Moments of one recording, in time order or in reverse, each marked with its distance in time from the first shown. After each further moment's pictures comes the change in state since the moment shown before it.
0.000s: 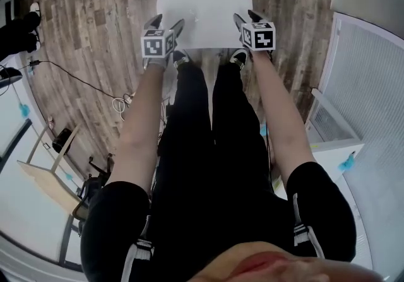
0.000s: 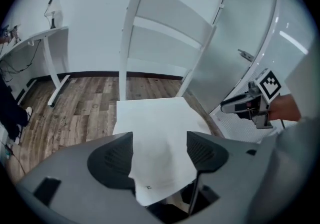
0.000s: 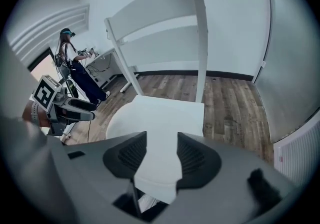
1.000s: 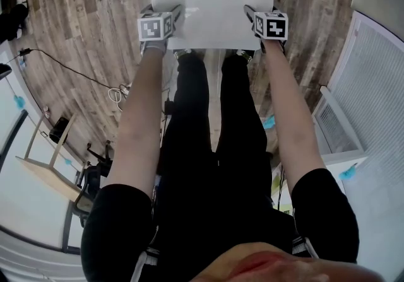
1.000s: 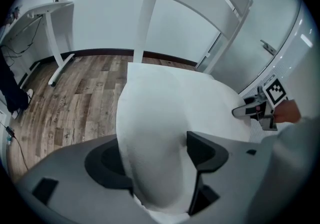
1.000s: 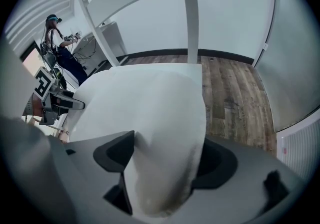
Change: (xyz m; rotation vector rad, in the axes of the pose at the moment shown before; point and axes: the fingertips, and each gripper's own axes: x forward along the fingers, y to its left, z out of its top) left arm 0.146 0.077 -0.069 -0.106 0.113 0.008; right arm 0.139 -0.073 -0.065 0.027 0.156 -0.054
